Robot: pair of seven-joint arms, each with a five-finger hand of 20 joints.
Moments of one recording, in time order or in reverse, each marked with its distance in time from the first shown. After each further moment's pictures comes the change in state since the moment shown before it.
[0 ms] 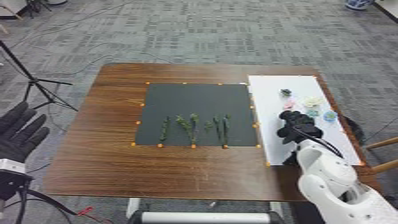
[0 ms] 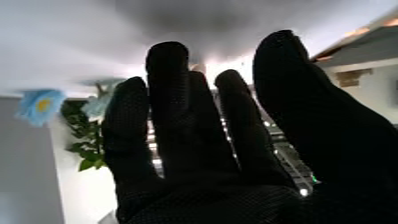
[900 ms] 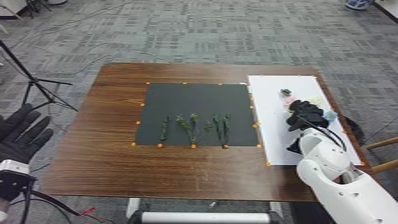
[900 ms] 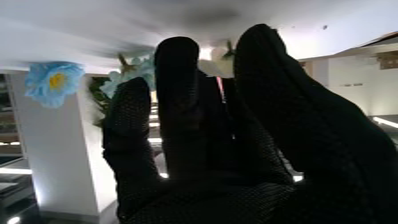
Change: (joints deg) left arm -0.3 0.0 1.2 0.0 -0.7 0.3 0.0; right arm 7.6 -0.5 -2.4 9.1 -1.2 4.6 2.1
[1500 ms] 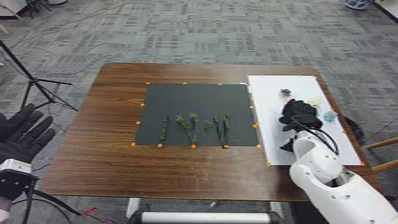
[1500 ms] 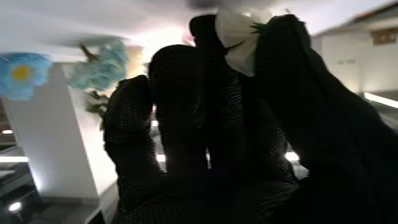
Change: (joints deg) left arm -0.3 0.6 0.5 0.0 -0.4 0.3 0.0; right arm 1.3 0.6 -5.0 1.3 -1.1 9.6 -0.7
